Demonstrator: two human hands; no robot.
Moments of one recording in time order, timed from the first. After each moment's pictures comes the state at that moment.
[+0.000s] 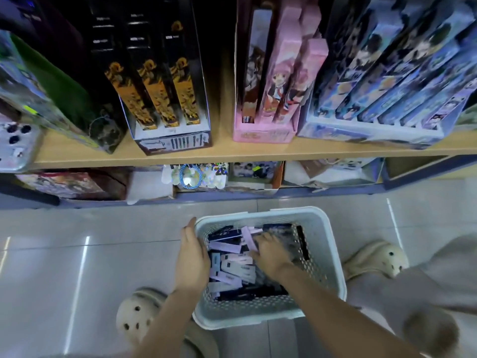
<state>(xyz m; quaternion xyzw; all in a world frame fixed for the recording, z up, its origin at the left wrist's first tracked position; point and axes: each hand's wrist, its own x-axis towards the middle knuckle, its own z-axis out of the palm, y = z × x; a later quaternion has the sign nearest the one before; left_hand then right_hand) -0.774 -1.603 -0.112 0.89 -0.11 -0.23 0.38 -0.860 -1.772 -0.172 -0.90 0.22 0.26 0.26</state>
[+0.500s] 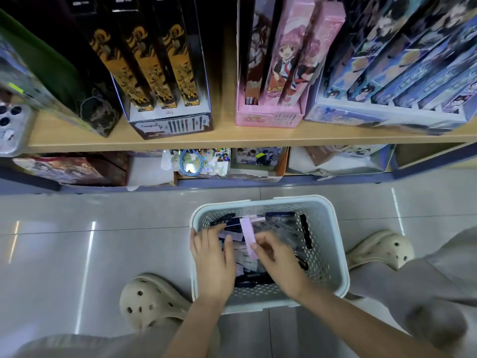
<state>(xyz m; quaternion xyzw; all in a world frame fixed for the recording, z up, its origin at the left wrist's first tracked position) -0.819 -1.622 -0.113 0.90 -0.16 -0.09 0.39 -0.891 -1.750 -0.108 -0.81 0.25 0.07 0.53</state>
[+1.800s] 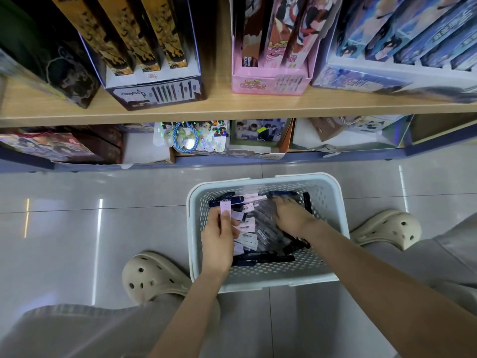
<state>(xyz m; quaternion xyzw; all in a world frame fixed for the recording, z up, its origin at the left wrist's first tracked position) -0.819 -1.639 -0.105 0.80 0.07 -0.27 0.53 -0.867 -1.819 -0.177 -0.87 0.20 0.37 0.25</state>
